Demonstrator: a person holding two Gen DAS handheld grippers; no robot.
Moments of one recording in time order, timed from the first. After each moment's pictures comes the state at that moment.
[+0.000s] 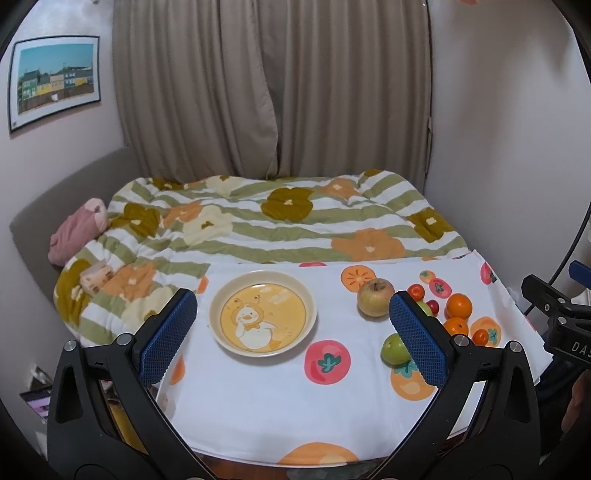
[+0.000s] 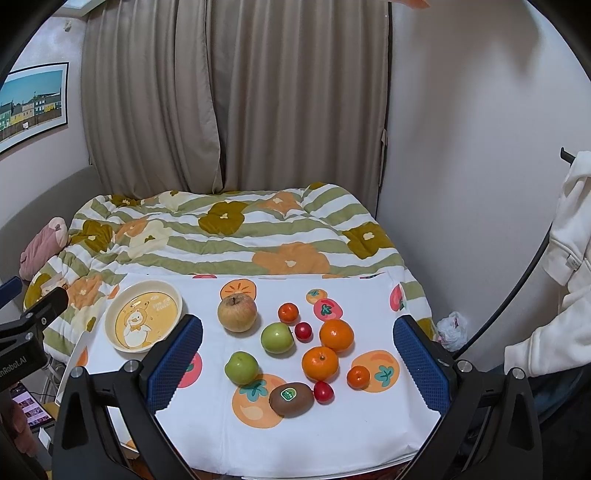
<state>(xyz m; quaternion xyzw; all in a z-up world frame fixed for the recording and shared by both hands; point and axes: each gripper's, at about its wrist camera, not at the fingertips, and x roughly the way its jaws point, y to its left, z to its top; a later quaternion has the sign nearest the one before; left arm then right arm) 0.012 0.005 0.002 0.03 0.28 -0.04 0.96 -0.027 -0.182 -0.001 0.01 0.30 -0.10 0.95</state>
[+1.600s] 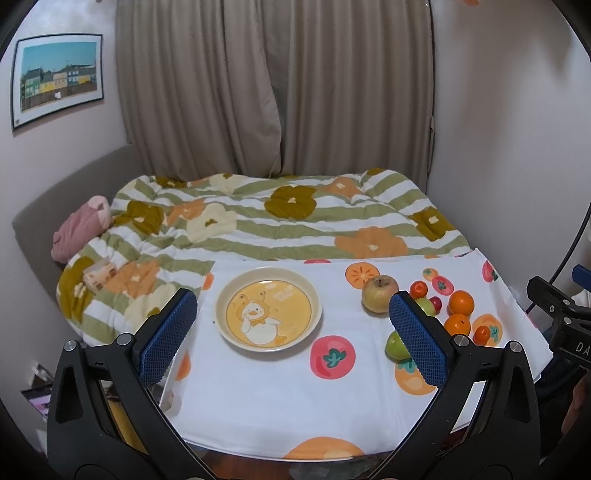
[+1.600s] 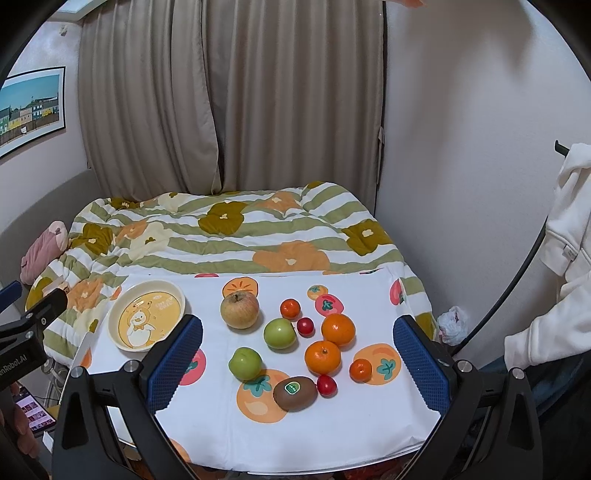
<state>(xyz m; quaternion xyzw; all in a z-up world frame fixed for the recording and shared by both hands) 0.008 0.015 0.008 0.03 0.28 -0.04 0.96 -0.035 -0.179 -0.003 0.01 0.31 -0.10 0.95</state>
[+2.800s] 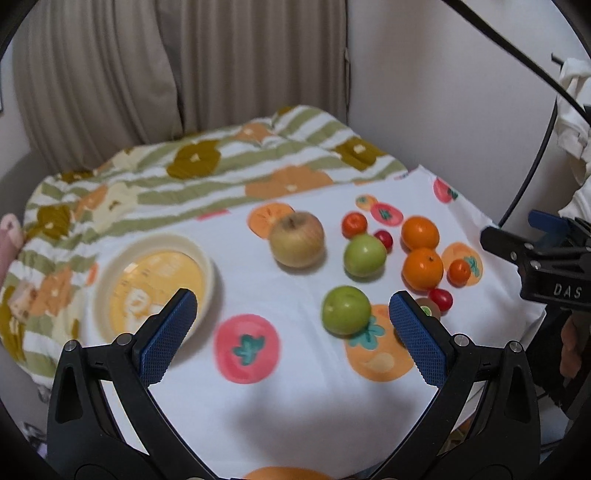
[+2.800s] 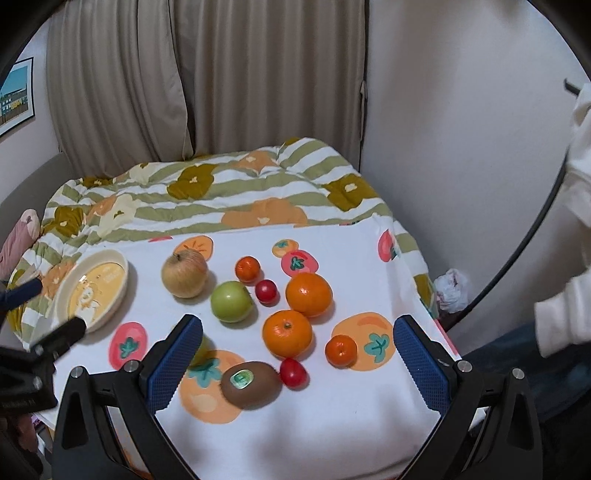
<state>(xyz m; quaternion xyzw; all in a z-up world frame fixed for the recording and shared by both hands) 0.075 -0.082 -0.114 0.09 0.37 -0.20 0.90 0.020 -0.252 -0.101 0.04 0.38 -0.13 0.92</state>
